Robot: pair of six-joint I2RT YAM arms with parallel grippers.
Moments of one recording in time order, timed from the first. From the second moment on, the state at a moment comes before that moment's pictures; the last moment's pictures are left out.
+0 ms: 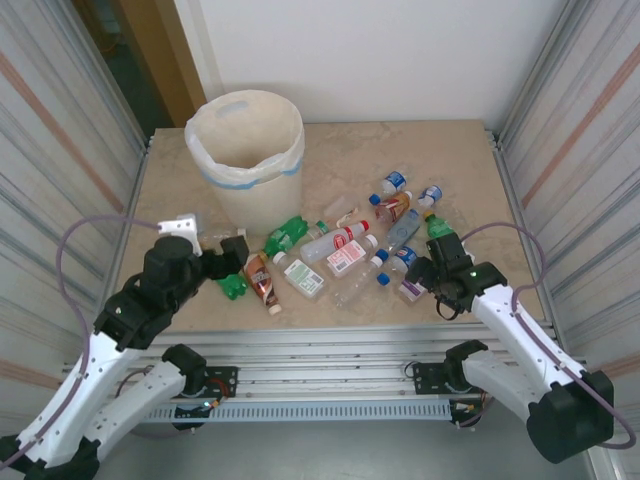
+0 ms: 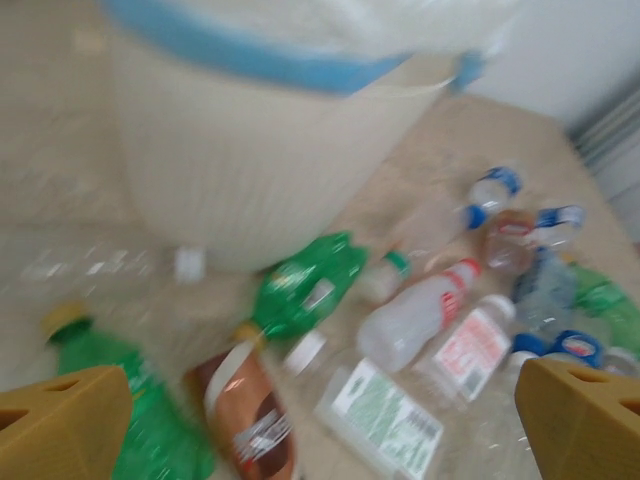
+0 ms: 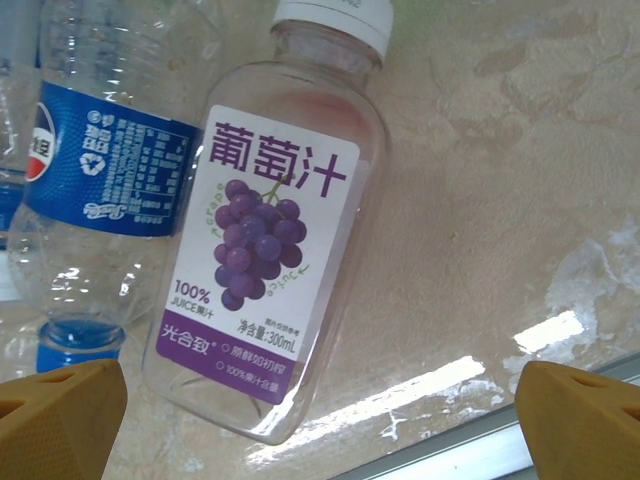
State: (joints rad) left arm -0.56 0.60 0.84 -0.76 -0.26 -0.58; right arm 0.35 0.92 0.65 -0.89 0.16 0.89
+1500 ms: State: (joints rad) left arm -0.16 1.05 0.53 -0.50 -0.02 -0.73; right arm 0.39 1.03 0.72 -0.93 0.24 0.91
